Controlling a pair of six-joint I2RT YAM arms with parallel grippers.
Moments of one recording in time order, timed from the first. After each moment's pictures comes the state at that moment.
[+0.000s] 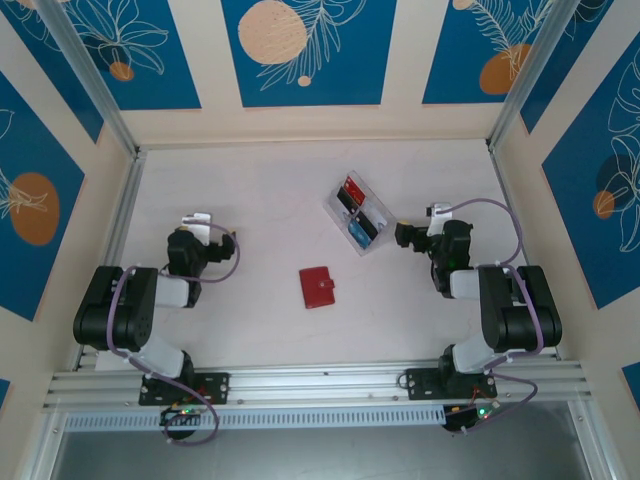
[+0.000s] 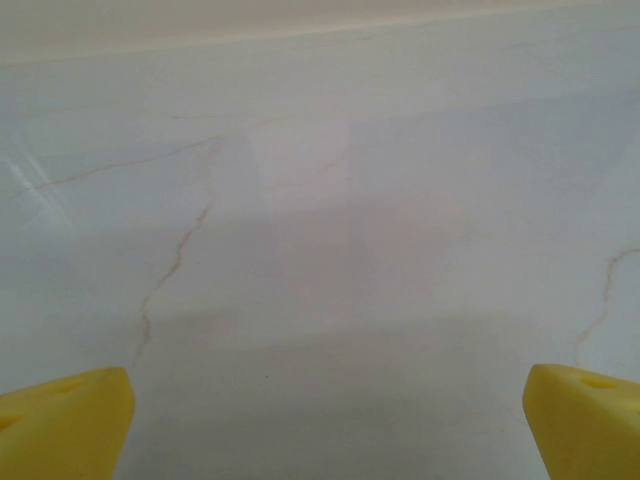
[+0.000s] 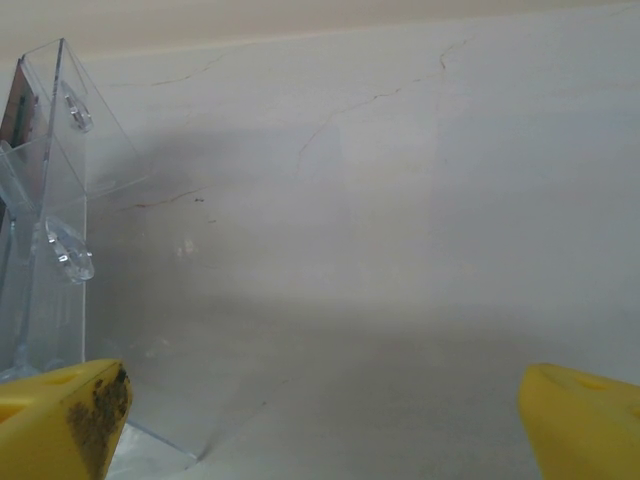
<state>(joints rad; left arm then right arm) -0.05 1.57 0.36 0.83 0.02 0.05 0.00 1.52 0.41 0.71 -0.17 0.08</state>
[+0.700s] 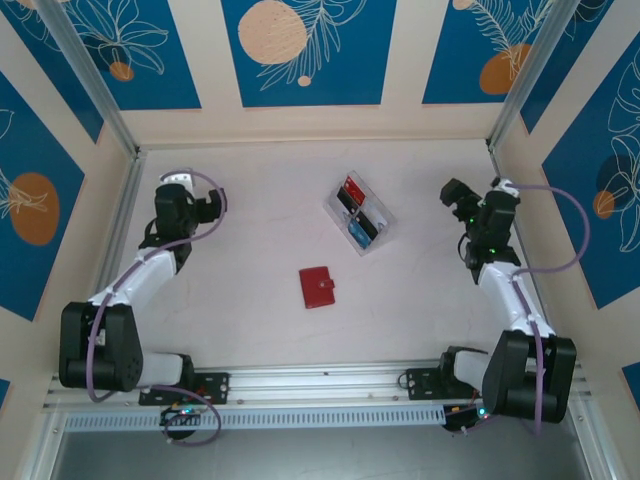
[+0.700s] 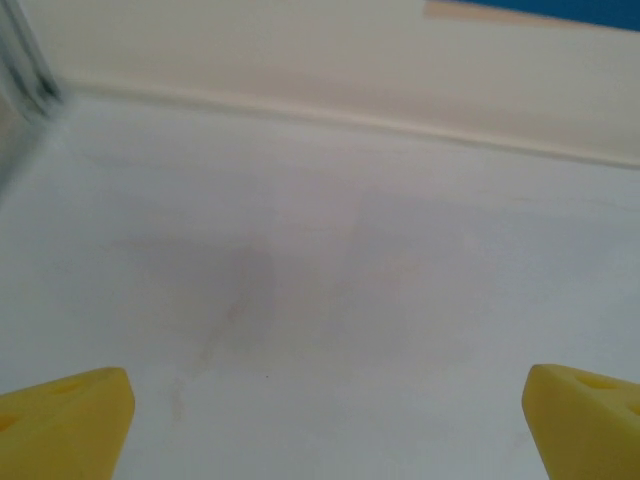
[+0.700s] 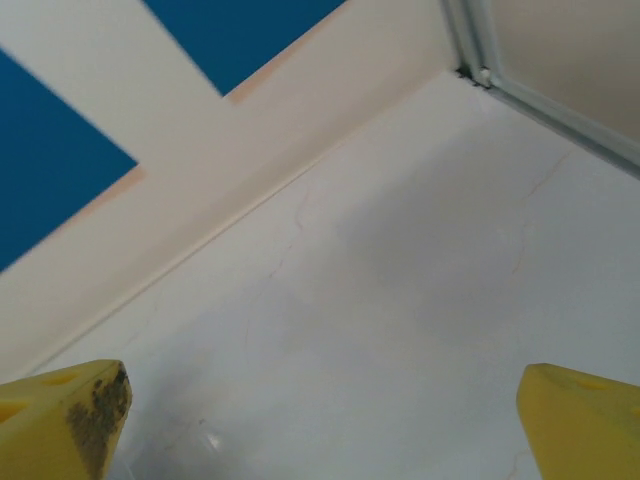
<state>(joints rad) -0.08 1.34 0.78 0.09 -0.05 -0.23 -0.17 1.13 0.70 0.06 -0.03 0.56</state>
